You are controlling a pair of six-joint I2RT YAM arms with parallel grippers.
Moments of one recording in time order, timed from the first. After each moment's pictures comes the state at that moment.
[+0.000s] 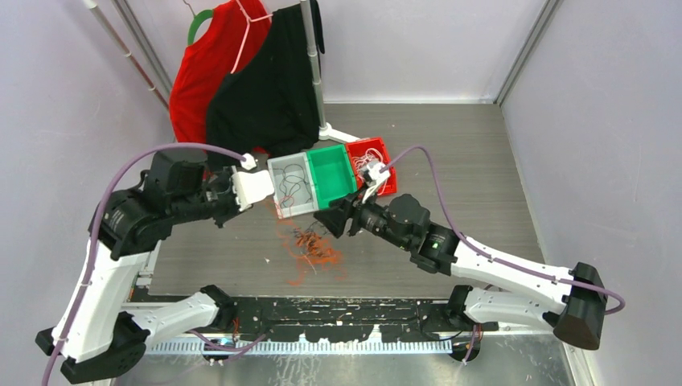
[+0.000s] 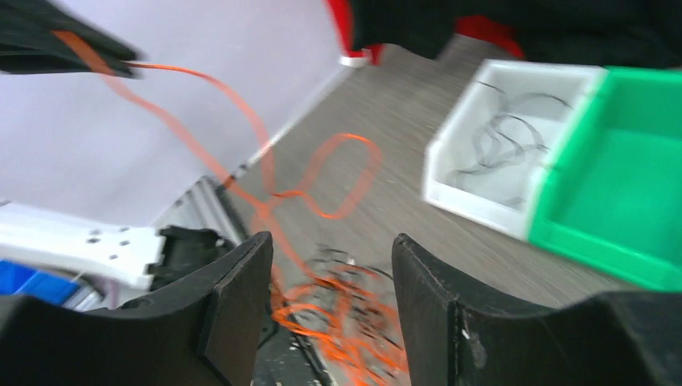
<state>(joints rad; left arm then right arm) -0.63 0.98 1.64 -1.31 0.19 0.66 1.03 1.00 0.72 0.19 0.11 0.49</state>
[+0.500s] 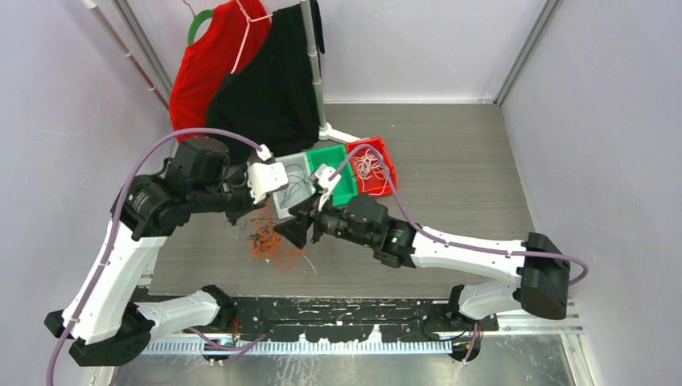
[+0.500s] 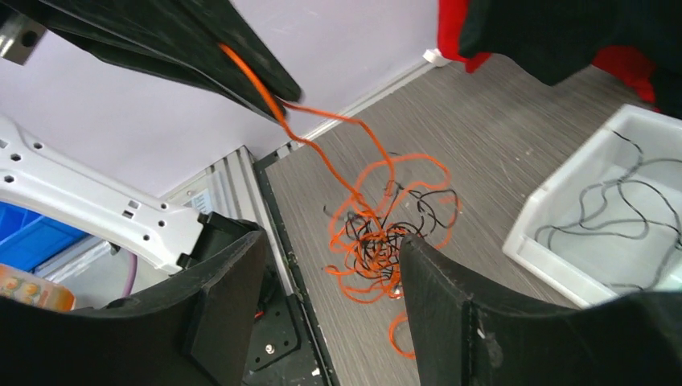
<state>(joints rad) -0.64 1.07 1.64 -1.31 0.23 0.57 1.15 1.28 0.90 0.37 -0.01 0.38</state>
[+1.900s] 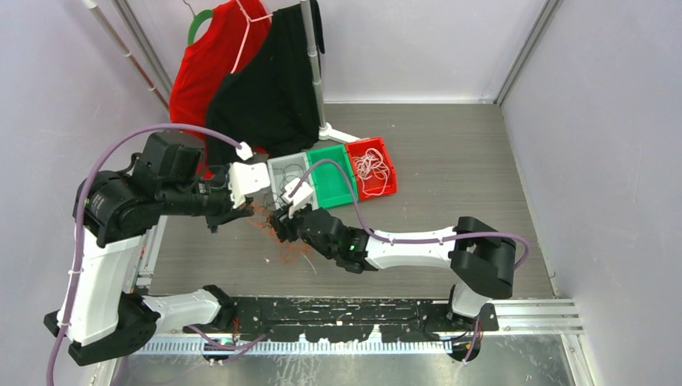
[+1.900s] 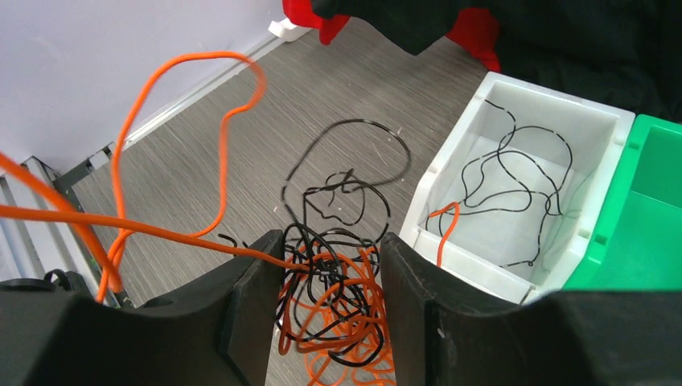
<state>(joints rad) -0.65 1.14 1.94 -1.59 0.32 0.55 1.24 1.64 1.00 0.50 0.40 0.20</state>
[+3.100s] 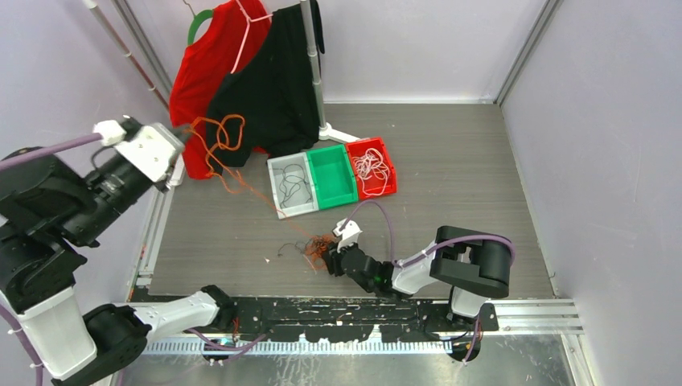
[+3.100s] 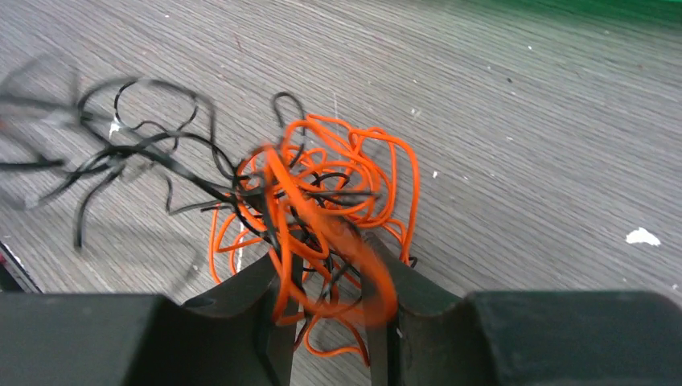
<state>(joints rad) -0.65 1.07 2.18 -1.20 -0.02 0.61 1.26 1.67 0.43 0.82 0.51 0.48</state>
